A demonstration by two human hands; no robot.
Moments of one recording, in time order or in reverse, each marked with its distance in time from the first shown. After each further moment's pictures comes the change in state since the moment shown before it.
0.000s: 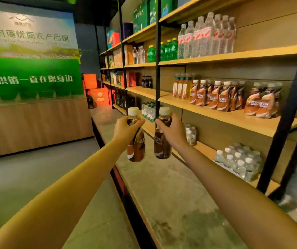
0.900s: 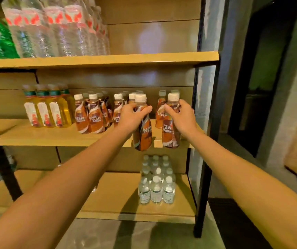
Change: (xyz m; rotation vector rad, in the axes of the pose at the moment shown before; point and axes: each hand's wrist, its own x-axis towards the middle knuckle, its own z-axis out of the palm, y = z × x) left_hand 0.281 0.040 0.350 -0.405 -0.946 0.342; right_hand 0.230 0.136 -0.171 -0.541 0.869 0.251
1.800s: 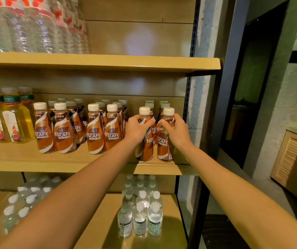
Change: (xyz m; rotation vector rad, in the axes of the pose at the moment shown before) left_hand 0.103 -0.046 0.091 -0.098 -0.006 -0.019; right_hand 0.086 0.081 0.016 0.003 -0.040 0.024
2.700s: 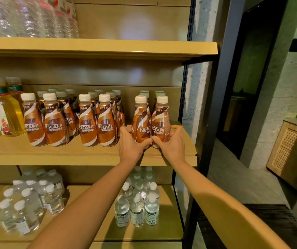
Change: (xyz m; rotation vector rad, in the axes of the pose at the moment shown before) left_hand -0.038 -0.063 0.018 0.323 0.225 -0.007; right_hand -0.038 0.061 0.023 -0.127 0.140 0.093
